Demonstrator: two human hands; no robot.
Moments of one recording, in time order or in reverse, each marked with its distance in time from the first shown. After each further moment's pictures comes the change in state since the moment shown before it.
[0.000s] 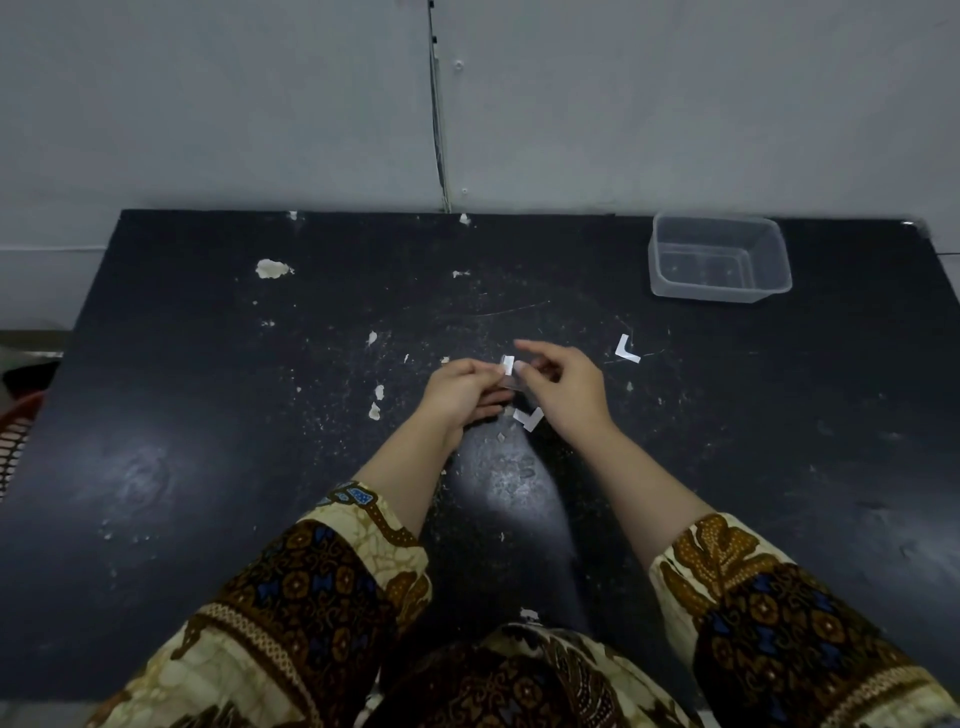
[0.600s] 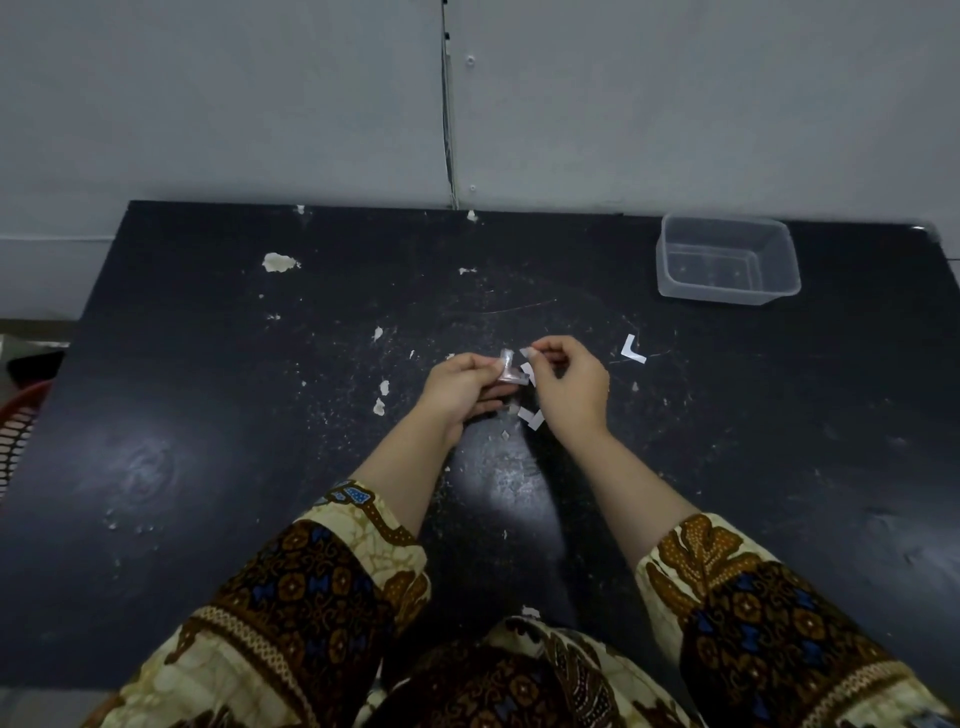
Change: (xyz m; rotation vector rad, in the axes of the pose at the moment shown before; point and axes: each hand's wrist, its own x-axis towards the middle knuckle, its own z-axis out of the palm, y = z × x) left_hand -0.005 0.004 -0.005 -0.029 -0.012 0.008; right_hand -0.003 -0.007 0.010 0.093 0.206 0.003
